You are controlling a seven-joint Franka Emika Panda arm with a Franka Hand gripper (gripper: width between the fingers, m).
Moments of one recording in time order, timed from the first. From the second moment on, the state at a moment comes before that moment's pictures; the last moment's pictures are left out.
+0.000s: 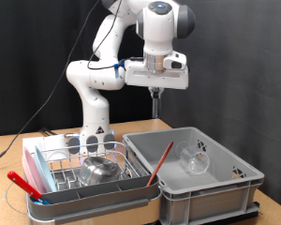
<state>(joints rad) -0.73 -0.75 0.81 -2.50 0.61 1.61 -2.07</state>
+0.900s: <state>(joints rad) -0.73 -0.74 0.80 -2.49 0.68 1.62 -2.11</state>
